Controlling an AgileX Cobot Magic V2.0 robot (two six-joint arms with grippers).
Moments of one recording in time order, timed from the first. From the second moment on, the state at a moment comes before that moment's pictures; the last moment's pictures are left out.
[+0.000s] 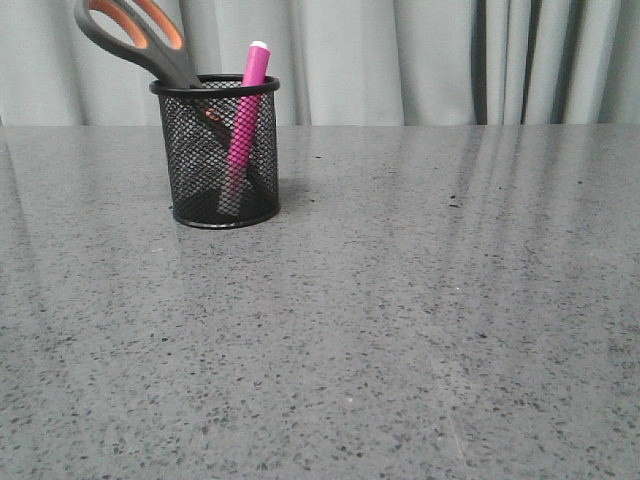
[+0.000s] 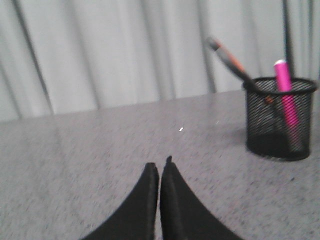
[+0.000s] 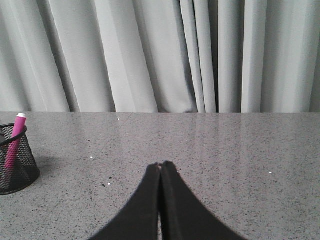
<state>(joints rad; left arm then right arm) -0.21 0.00 -0.02 -0.01 0.08 0.14 0.59 -0.01 -0.44 -0.68 0.66 0.65</state>
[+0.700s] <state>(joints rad) -0.08 0.00 0.00 -0.05 0.33 0.15 0.59 -0.01 -0.44 -0.68 0.66 0.65</state>
